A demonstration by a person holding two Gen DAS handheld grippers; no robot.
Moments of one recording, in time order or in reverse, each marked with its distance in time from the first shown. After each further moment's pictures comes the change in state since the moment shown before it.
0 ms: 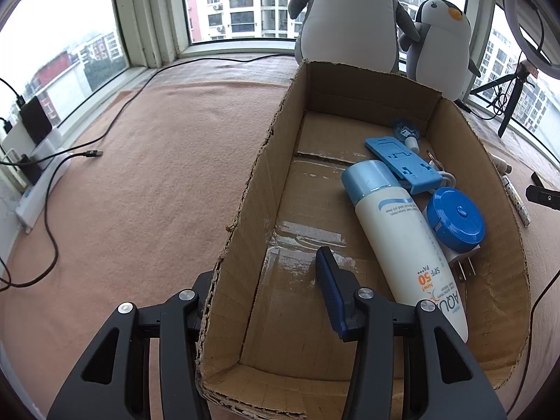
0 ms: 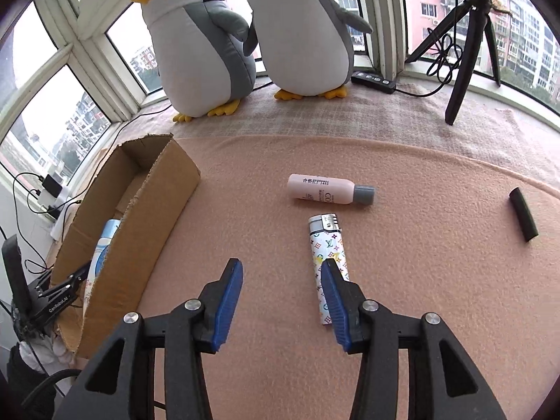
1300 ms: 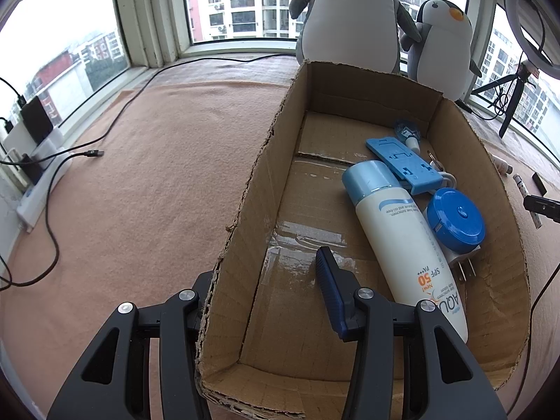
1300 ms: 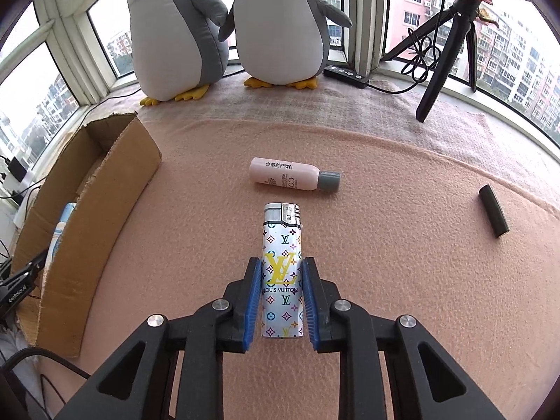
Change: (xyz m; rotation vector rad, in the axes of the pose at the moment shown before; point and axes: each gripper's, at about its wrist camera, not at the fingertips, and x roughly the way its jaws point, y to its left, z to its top) left arm -0.001 0.003 -0.001 -0.003 -0.001 0.003; right arm 0.002 0.005 -0.003 -0.020 0.019 -0.080
